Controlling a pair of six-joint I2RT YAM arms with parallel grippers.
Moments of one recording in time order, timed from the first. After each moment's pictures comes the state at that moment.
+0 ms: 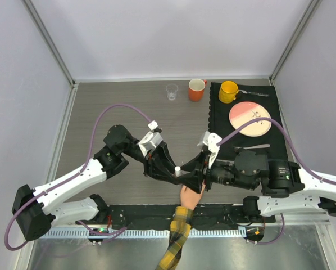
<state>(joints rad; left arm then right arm) -0.85 1.07 0.81 0.50 1.24 -0.43 1.48 0.82 1.15 -0.52 0.24 0.31</state>
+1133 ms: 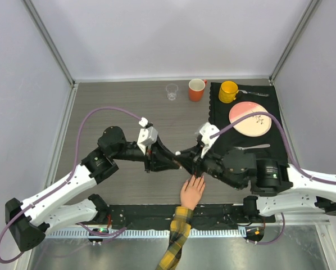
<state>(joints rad) -0.82 0.95 0.82 0.18 0.96 -0.21 1.47 0.91 1.16 -0.44 0.42 0.24</state>
